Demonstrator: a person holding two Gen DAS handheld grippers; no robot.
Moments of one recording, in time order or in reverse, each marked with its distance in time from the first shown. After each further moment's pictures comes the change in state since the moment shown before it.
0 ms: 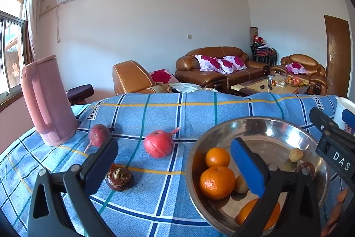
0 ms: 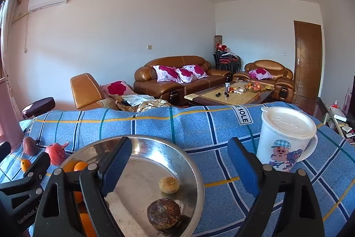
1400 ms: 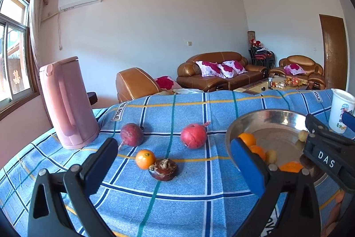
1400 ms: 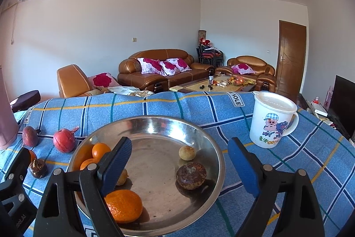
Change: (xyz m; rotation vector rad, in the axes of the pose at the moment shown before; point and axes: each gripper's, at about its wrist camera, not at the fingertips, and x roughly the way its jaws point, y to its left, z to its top) left arm -0.034 0.067 -0.021 0.040 -0.052 -0.001; right arm -0.040 0.063 -0.017 -0.007 0.065 -0.129
